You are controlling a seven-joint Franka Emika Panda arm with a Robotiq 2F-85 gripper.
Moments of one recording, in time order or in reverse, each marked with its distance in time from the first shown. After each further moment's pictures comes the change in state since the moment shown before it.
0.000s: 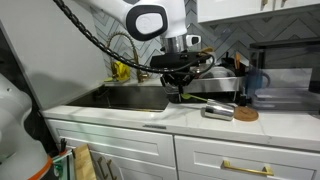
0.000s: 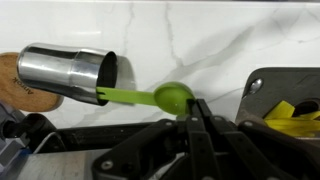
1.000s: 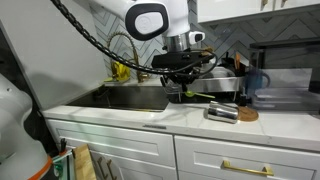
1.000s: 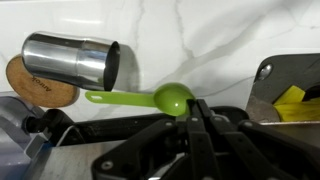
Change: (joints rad) arm -0.012 -0.007 -0.018 0.001 0.063 0.036 -0.019
